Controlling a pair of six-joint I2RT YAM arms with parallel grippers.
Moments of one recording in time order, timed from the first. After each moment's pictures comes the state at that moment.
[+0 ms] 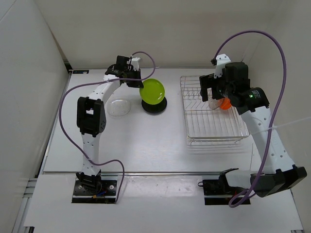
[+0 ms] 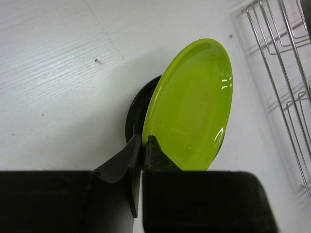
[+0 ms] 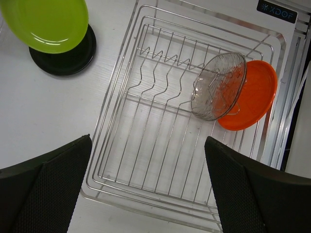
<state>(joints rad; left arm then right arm) -0.27 2.20 1.94 -0.52 0.41 -0.07 0.32 1.26 1.54 -0.87 0.02 -0.08</state>
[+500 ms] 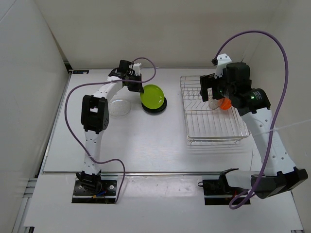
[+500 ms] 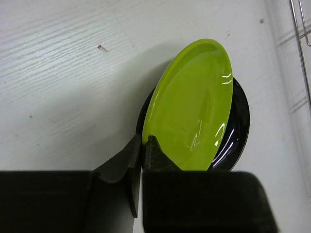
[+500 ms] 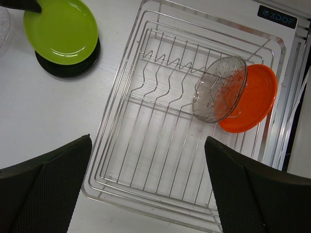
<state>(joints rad) -0.26 2.33 2.00 -0.55 0.42 -0.07 0.32 1.24 1.54 -0.86 0.01 -0.08</state>
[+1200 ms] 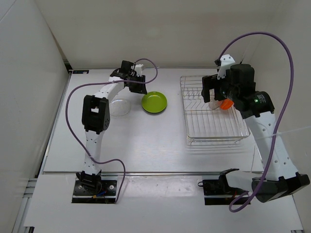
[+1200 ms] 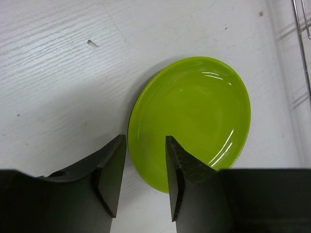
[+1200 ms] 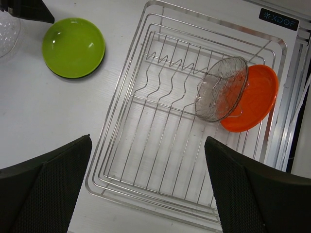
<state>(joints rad) -0.28 2.33 2.00 -0.56 0.41 -0.07 0.30 1.20 1.53 -0.86 -0.03 -0.07</state>
